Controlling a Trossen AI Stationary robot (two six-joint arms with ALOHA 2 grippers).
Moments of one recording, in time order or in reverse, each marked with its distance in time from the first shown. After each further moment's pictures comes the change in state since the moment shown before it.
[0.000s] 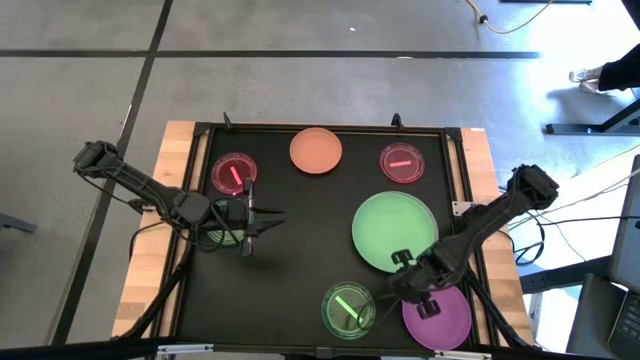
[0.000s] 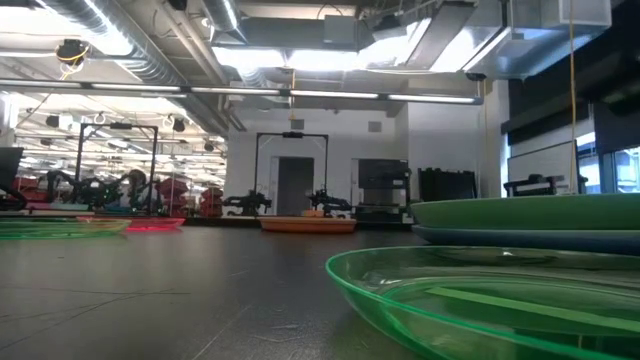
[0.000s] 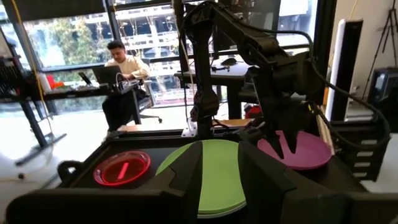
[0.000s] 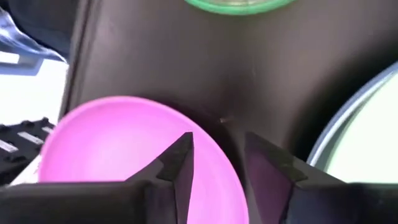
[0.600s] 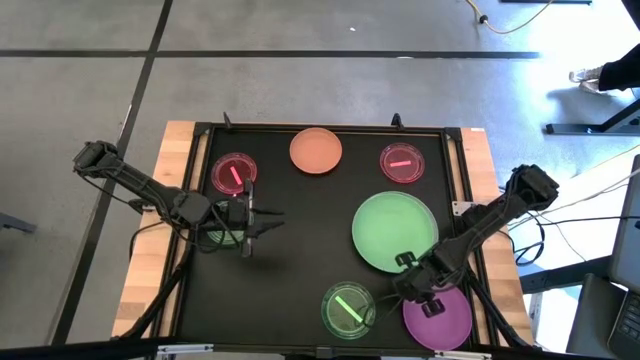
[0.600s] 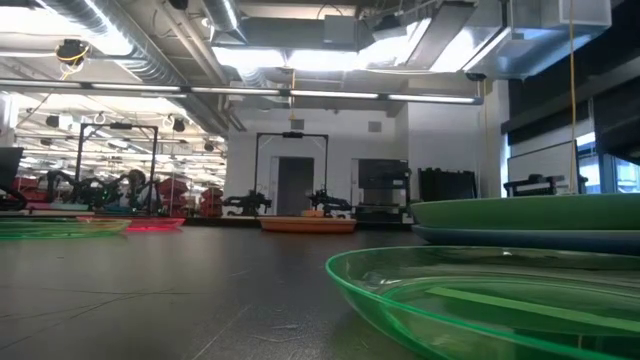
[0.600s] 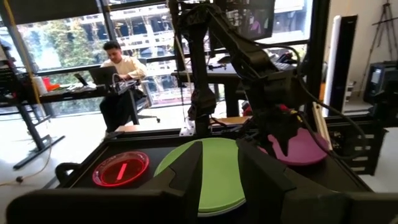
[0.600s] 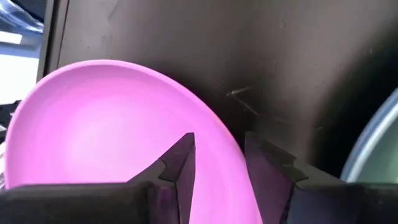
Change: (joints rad) left arm 0.000 0.000 0.000 -0.008 0.020 0.007; right arm 0.030 0.001 -0.154 0.136 -0.053 0.004
